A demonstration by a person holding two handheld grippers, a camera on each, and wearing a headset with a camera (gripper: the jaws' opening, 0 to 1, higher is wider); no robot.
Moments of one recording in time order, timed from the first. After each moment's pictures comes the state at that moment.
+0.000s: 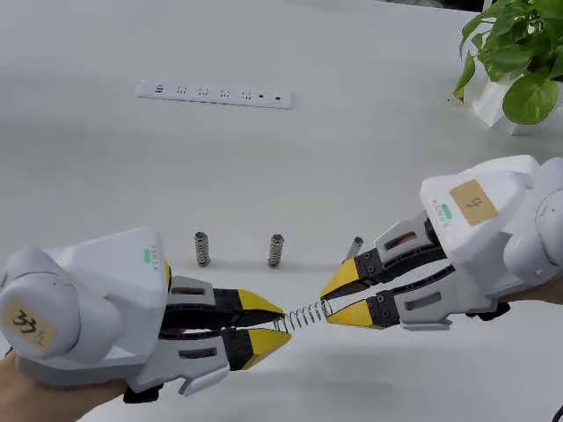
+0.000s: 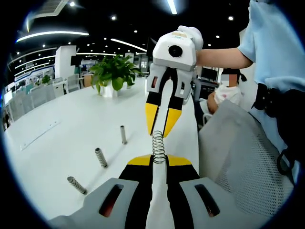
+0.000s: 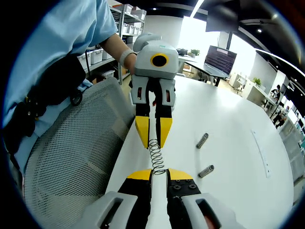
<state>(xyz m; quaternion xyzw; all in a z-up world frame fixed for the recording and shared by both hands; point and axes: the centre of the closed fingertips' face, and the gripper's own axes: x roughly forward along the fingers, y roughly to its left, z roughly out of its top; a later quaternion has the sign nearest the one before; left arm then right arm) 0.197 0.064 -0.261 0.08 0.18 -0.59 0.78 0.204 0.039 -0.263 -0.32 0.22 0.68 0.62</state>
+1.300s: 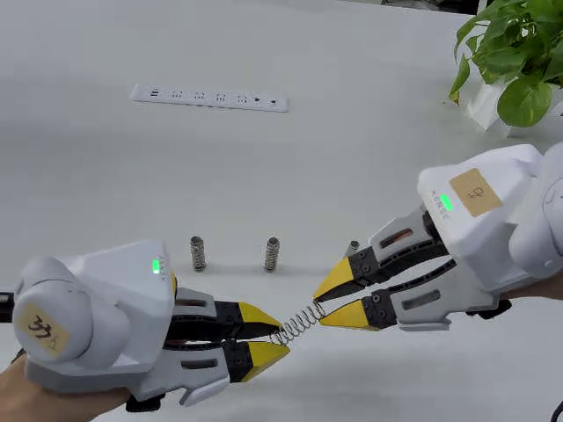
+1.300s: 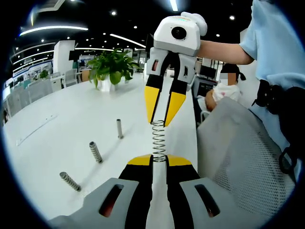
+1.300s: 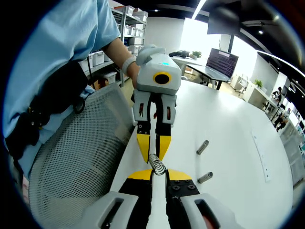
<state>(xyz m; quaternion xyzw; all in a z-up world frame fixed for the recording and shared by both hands) 0.198 0.057 -0.278 0.08 0.20 -0.60 0.77 0.199 0.046 -0.252 -0.32 0.21 0.69 0.61</state>
